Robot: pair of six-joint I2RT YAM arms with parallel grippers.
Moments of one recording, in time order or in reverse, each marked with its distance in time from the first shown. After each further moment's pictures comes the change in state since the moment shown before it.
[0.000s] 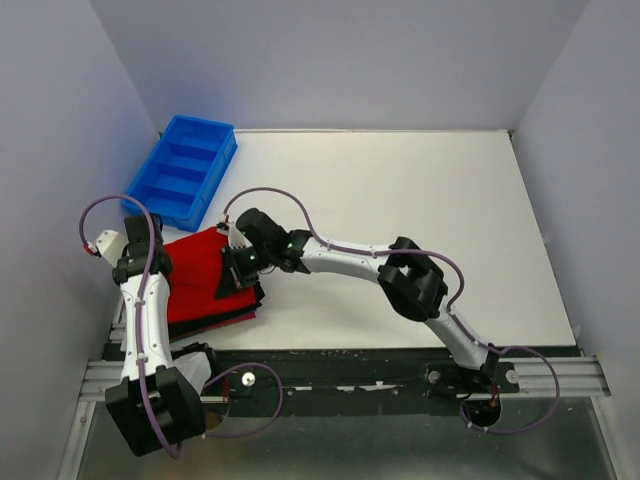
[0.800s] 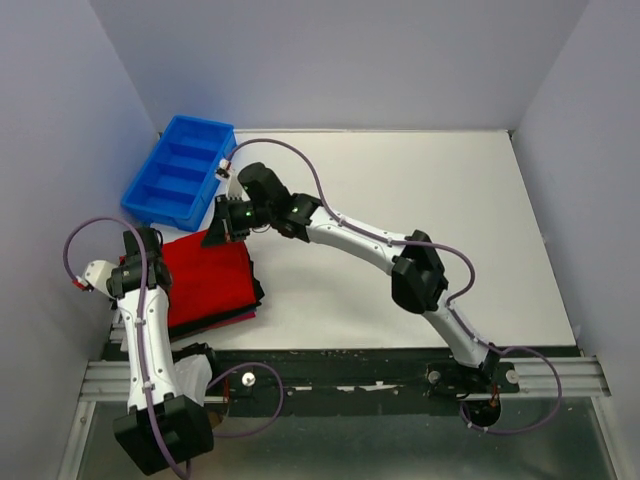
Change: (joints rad) left arm 0.029 -0.095 0.072 -0.353 -0.056 -0.241; right arm -0.066 -0.016 0.280 -0.092 0.077 -0.023
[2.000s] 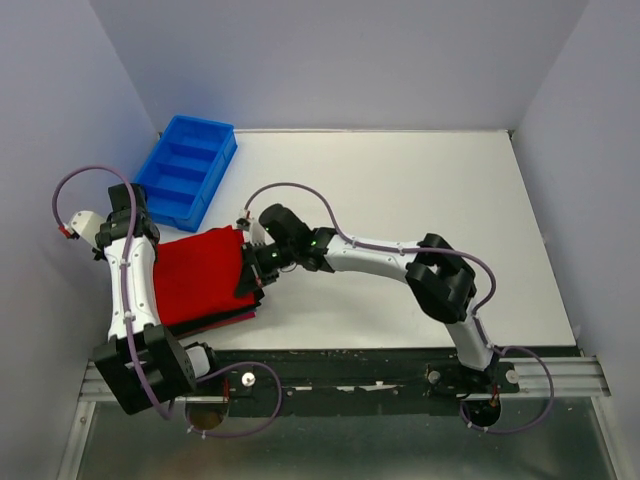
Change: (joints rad) left arm 0.018 0.305 0.196 0.241 -0.070 0.090; right arm 0.011 -0.202 -0.542 0.153 -0.095 0.000
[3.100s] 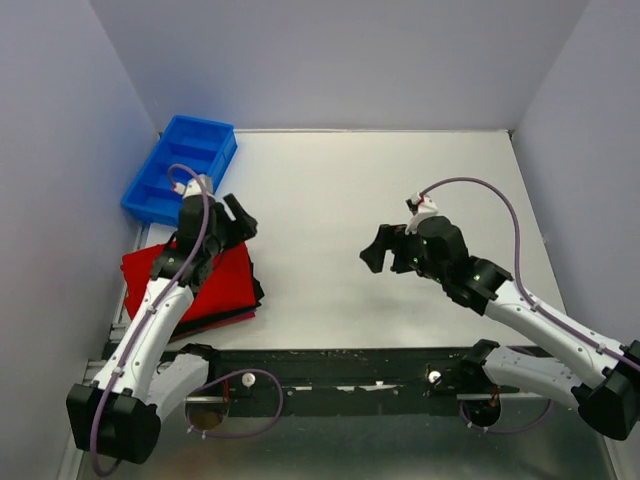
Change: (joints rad) left arm -0.500 -0.255 -0.211 0.510 0.565 0.277; right arm -0.299 -1.092 -0.834 -0.179 0.678 -0.205
